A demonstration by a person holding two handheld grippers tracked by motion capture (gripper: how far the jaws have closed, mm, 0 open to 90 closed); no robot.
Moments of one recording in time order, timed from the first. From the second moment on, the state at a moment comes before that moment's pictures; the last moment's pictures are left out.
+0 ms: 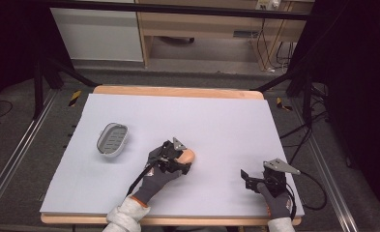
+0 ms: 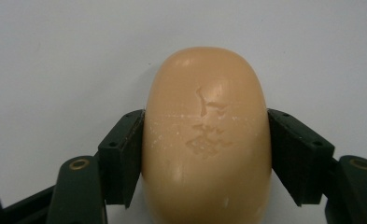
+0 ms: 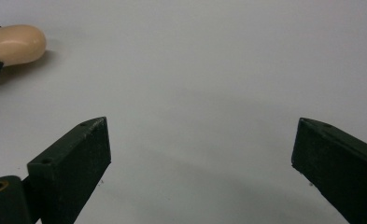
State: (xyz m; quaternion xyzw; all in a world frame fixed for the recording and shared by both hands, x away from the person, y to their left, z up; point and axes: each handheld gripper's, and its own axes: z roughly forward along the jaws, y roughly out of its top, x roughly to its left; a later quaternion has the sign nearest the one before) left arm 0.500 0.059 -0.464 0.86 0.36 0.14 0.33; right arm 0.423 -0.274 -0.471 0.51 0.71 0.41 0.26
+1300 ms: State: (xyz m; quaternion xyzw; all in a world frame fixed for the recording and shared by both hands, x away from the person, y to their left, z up) left arm 0.466 0.145 -0.424 0.83 0.39 0.16 0.38; right arm 0.424 -0.274 -0.471 0.51 0.71 0.41 0.26
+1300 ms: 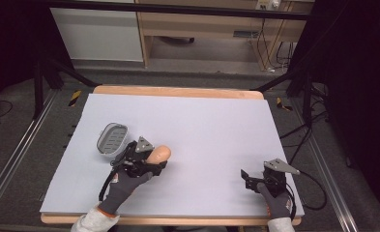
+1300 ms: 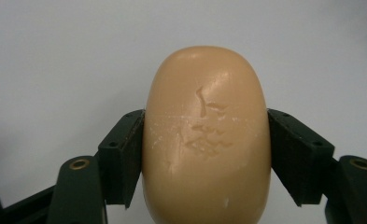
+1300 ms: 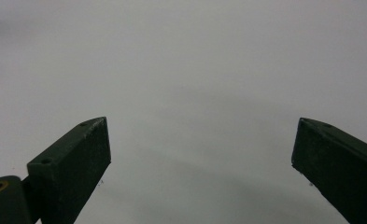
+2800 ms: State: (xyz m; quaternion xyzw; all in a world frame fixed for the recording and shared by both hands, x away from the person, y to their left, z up) left arm 0.490 0.249 -0.407 0.75 0.49 0.21 0.39; right arm 0.424 -0.272 -0.471 0.51 0.72 0.40 0.26
